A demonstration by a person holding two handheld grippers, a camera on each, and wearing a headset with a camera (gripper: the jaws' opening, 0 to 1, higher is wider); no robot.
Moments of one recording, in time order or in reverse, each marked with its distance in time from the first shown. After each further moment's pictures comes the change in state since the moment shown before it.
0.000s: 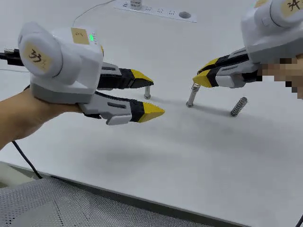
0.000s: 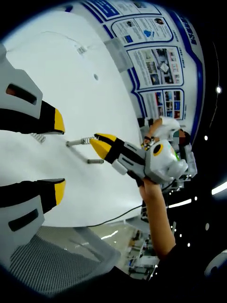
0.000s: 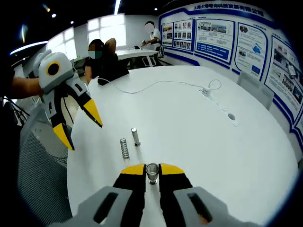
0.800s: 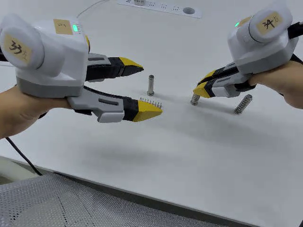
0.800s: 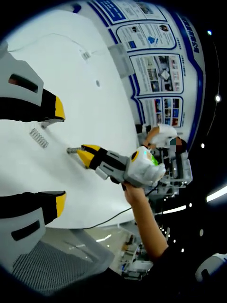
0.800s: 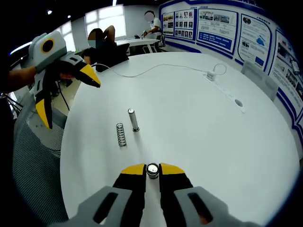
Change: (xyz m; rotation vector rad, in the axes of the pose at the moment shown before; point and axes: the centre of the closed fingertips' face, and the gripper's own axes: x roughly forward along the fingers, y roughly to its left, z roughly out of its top) left arm -0.016 0.013 0.000 -0.049 -0.042 0.045; right arm 0.027 0.002 -0.033 0.012 0.100 0.022
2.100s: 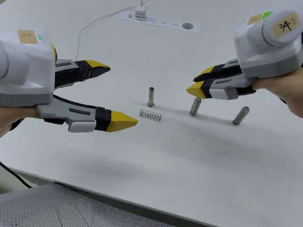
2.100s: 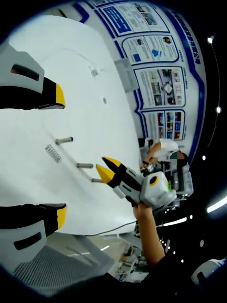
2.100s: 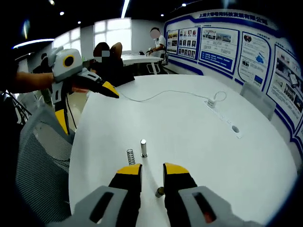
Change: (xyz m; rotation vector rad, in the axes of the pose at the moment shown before) left arm -0.043 0.027 -0.013 -0.044 0.022 0.113; right arm -0.022 0.019 0.059 -0.076 -0.190 0.005
